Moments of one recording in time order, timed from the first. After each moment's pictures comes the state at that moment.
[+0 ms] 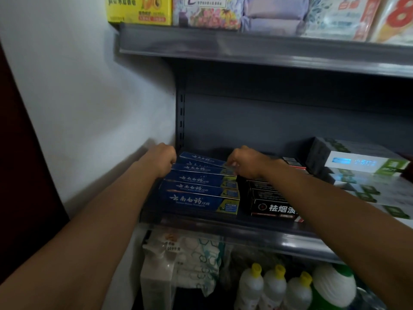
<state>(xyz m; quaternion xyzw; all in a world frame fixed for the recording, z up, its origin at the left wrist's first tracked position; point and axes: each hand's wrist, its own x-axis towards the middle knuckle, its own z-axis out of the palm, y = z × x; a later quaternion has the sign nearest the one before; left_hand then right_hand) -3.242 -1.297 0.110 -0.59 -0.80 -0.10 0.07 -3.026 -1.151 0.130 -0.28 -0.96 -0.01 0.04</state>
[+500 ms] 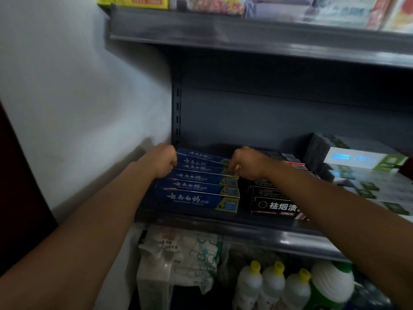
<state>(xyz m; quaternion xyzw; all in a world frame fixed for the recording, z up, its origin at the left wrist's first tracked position) -3.250 -1.281 0.097 -0.61 -0.78 -0.12 0.03 -3.018 -1.159 0.128 -0.24 -0.97 -0.03 0.02</state>
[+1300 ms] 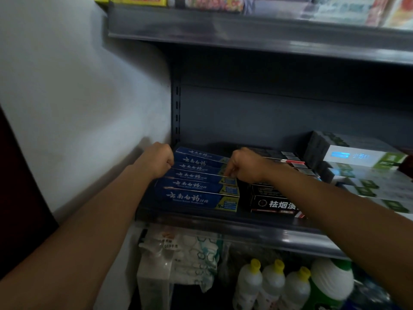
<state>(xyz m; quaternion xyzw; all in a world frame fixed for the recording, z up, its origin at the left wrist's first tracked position) -3.246 -1.291 0.096 -0.60 -0.78 -0.16 0.04 -3.017 -1.170 0.123 -0.23 -0.97 0.04 0.04</state>
